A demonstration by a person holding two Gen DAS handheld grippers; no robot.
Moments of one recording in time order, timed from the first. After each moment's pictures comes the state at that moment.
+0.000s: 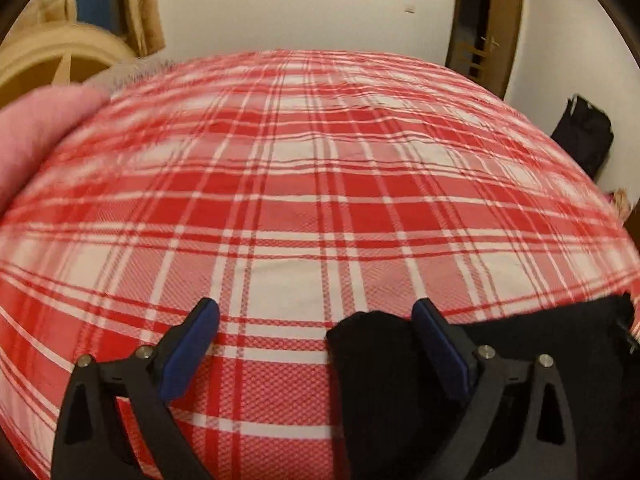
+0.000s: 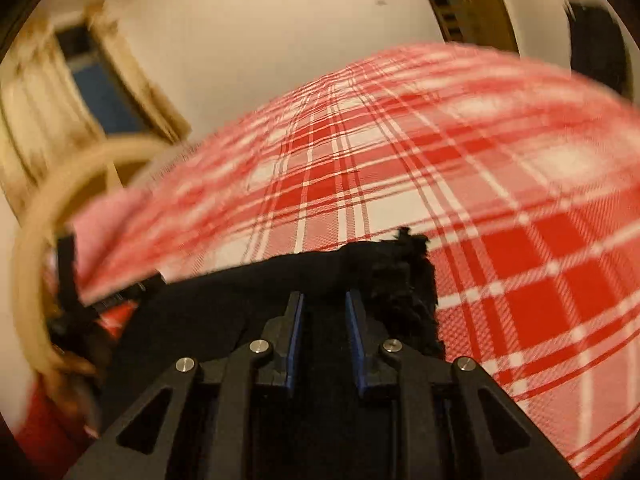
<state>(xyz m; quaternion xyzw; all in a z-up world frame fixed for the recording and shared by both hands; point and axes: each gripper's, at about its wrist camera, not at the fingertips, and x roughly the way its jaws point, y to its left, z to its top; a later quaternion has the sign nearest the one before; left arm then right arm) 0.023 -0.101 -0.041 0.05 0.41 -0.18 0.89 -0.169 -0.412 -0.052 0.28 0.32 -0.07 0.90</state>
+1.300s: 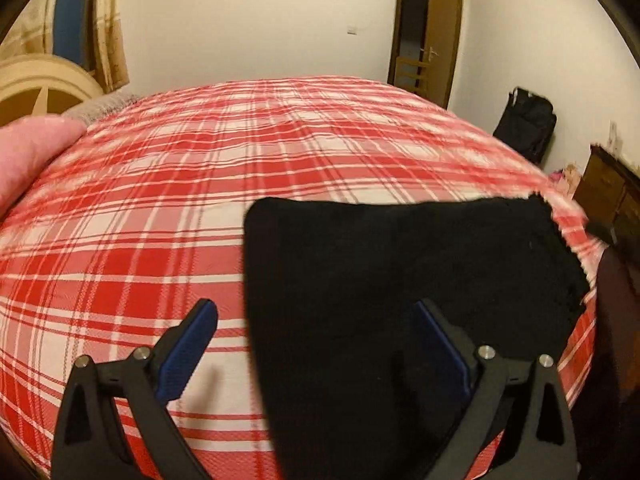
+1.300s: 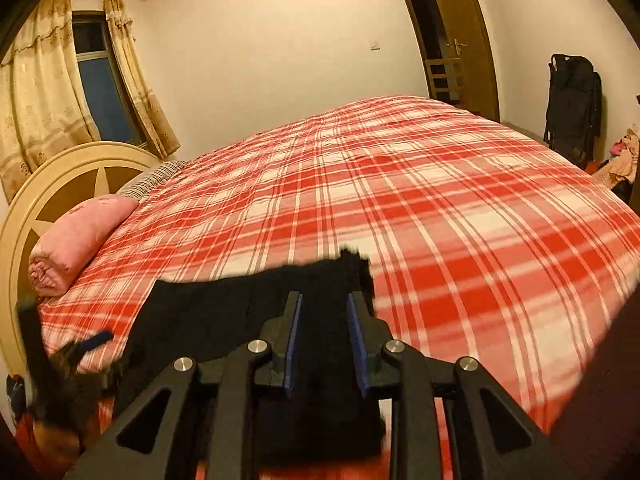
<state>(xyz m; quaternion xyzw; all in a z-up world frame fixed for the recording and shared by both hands) -0.122 -0.096 -0.018 0.08 0.35 -0.26 0.90 -0.229 -0.389 0.012 0.17 0.28 -0.14 0.93</state>
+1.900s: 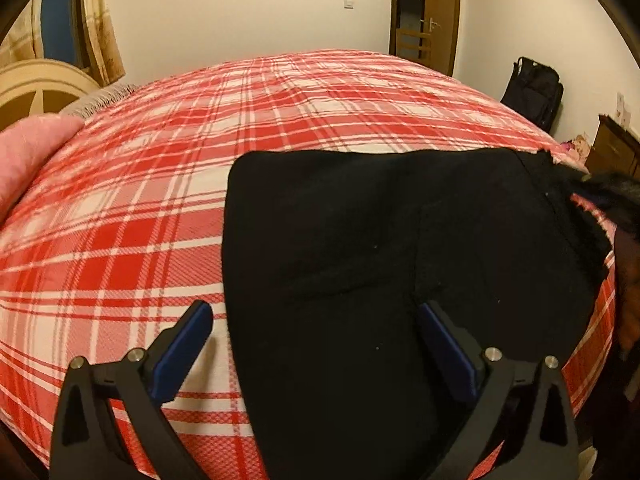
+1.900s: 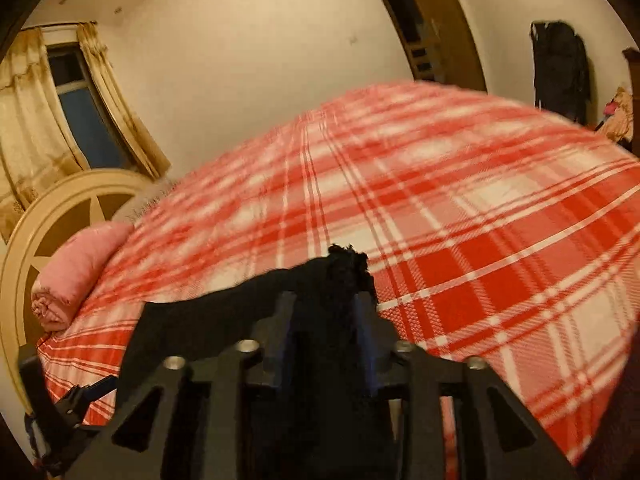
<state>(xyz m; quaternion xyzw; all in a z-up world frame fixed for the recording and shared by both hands) -0.128 -0.109 -0.039 0.12 0.38 -0.24 0.88 -0.223 -0.395 -0.010 0.22 0.25 -0.16 0.93</state>
